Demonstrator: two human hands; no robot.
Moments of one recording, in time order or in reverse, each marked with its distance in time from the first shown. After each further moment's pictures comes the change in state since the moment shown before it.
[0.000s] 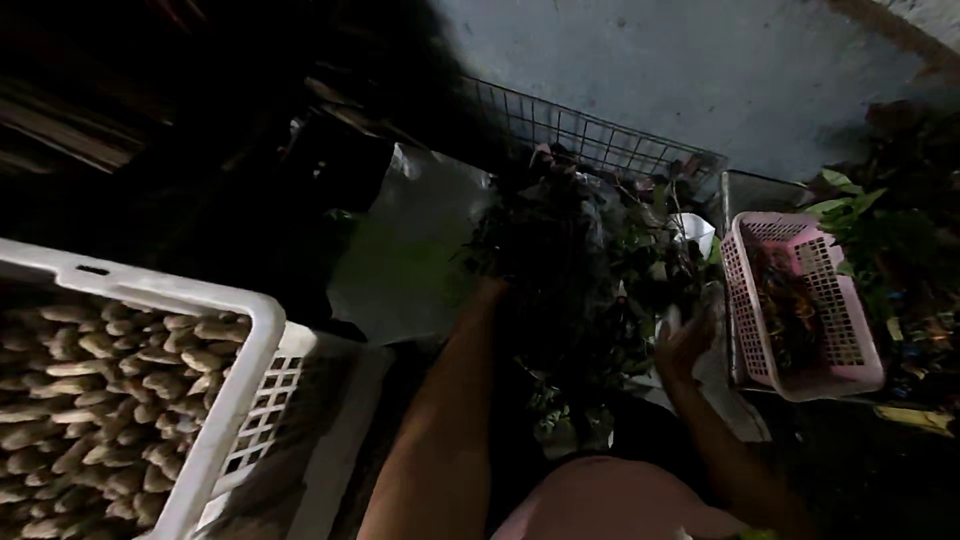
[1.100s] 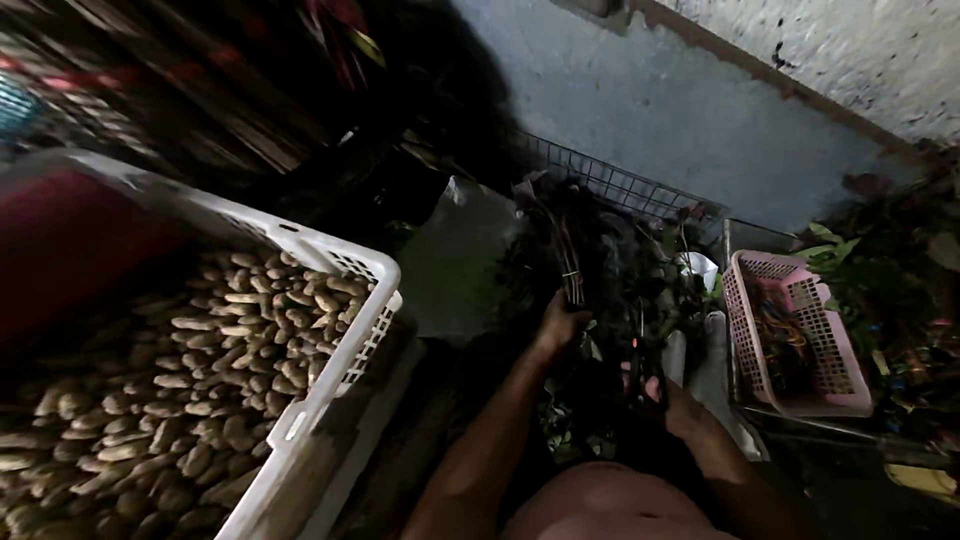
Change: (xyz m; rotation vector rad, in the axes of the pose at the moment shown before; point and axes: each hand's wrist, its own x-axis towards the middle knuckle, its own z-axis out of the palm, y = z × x) left_hand -0.107 0.002 0.042 -0.665 -0.185 0.530; right_hand -0.064 -0.034 -0.084 1.038 -1.123 0.151
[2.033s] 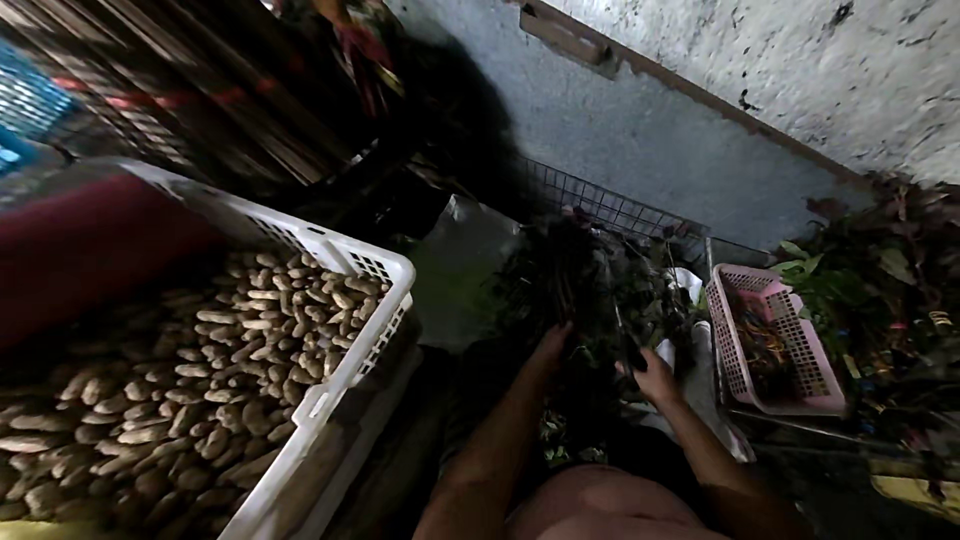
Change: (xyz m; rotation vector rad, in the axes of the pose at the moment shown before) left_hand -0.008 -0.033 0.008 -0.270 -0.024 -0.224; right_hand 0.037 -0.012 -0.003 -0.860 0.489 -0.010
